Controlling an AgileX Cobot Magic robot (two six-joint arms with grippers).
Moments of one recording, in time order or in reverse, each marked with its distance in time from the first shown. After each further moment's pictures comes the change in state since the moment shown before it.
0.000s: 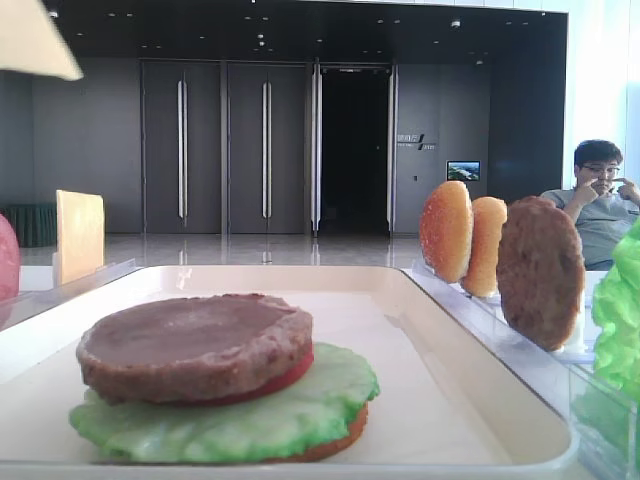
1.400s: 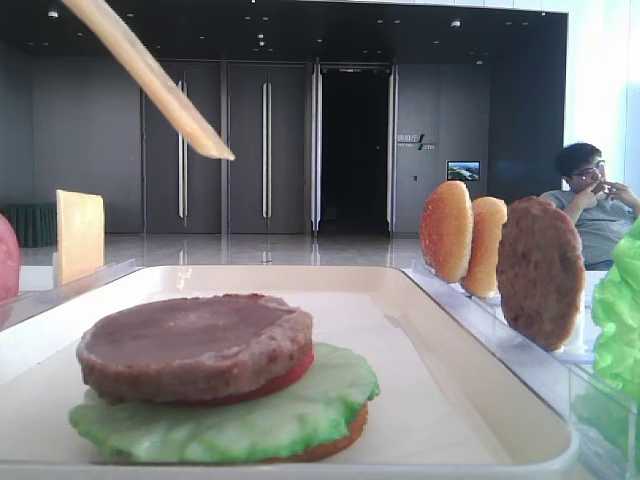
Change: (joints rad) left arm 0.000 0.079 0.364 -0.715 -0.232 0.616; right arm 0.000 0.000 0.000 0.001 0.000 0.000
